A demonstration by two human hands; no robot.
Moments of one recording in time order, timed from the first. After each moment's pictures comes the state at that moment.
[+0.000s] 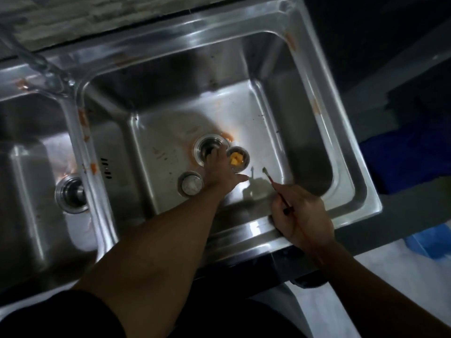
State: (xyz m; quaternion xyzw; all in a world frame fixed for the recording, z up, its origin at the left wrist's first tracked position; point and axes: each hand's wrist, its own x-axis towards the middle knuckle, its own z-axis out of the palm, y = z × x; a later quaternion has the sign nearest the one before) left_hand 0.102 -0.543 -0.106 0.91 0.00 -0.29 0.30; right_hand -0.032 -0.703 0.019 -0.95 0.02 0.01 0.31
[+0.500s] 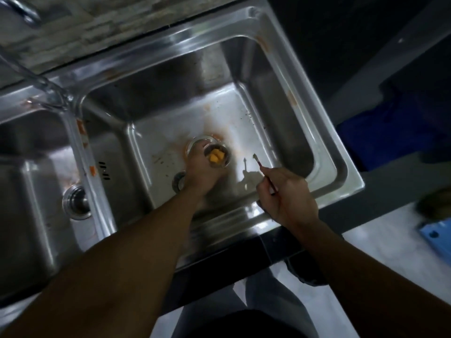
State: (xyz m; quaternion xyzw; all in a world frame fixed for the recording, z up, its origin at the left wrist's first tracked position) left_hand 0.091 -0.523 -0.058 0.87 0.04 -0.17 0.47; right_hand -0.029 -0.703 0.014 -0.94 0.05 -0.06 0.32
